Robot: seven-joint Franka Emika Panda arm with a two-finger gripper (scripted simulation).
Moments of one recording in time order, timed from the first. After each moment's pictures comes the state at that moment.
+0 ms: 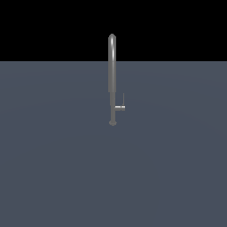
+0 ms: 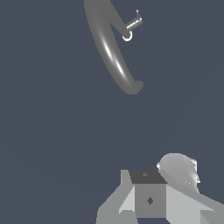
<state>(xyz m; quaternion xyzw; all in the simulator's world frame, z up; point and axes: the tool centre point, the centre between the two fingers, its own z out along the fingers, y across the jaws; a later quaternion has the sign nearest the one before) -0.098 -0.006 0.440 -0.95 0.19 0.18 0.18</state>
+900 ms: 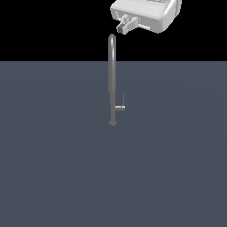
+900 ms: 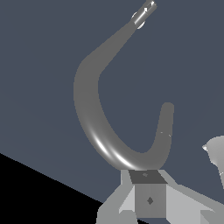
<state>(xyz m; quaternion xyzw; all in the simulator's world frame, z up) -0.001 -0.025 0.371 -0.85 0.31 0.30 0.30</state>
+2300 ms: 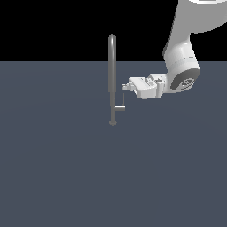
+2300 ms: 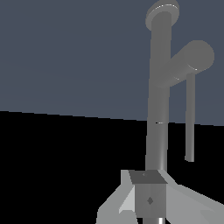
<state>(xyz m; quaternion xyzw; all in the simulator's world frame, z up) 0.101 -0.049 0.179 -0.55 0.48 0.48 0.48</state>
